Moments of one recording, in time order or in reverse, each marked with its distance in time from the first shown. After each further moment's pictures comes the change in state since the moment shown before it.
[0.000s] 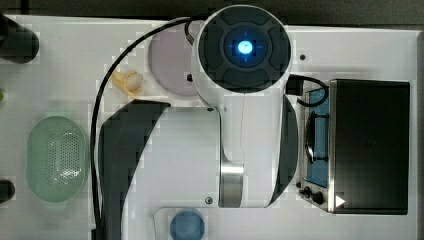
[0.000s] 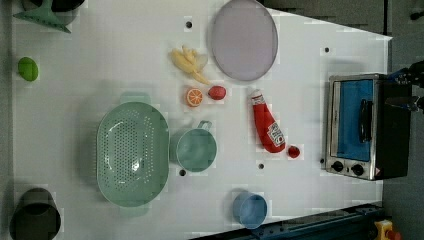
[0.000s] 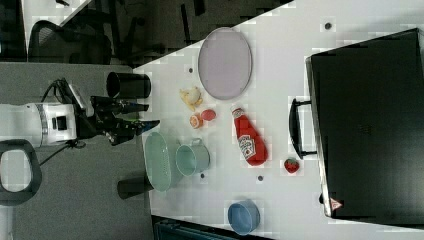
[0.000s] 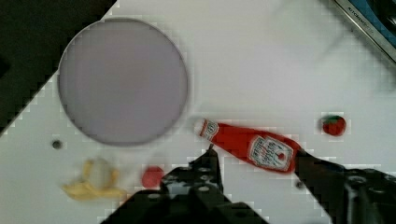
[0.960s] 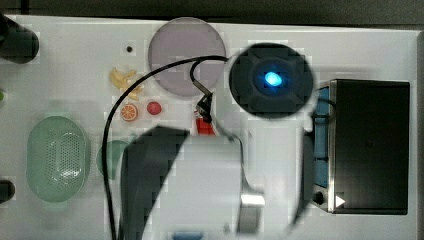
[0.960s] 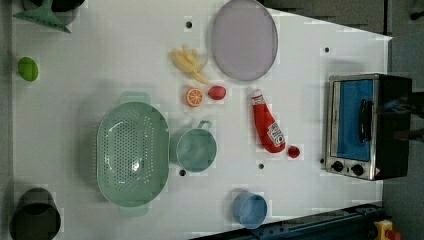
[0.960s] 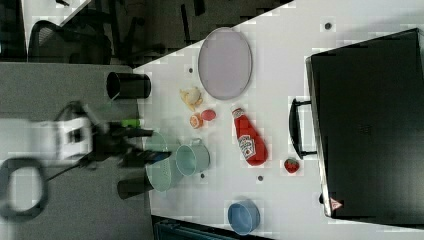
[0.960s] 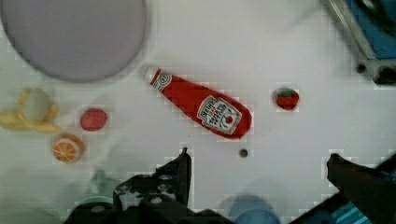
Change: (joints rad) arm -0.093 -0.066 0.056 -0.127 0.017 -0.063 -0.270
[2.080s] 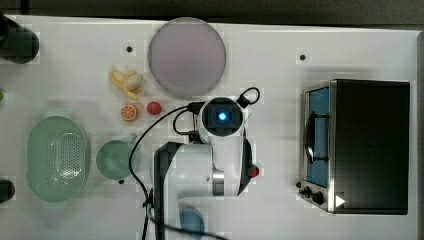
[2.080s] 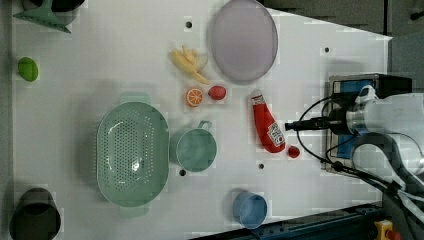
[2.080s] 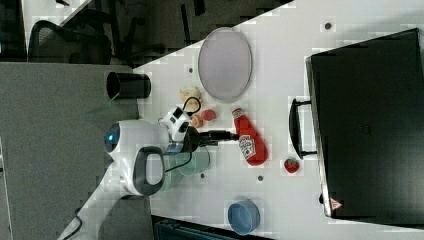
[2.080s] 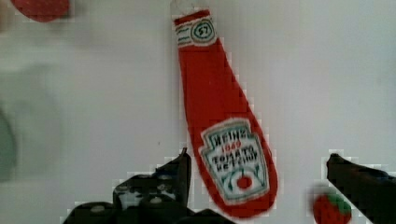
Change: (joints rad) arm 0.018 0.215 0.025 -0.438 -0.044 0.658 -0.653
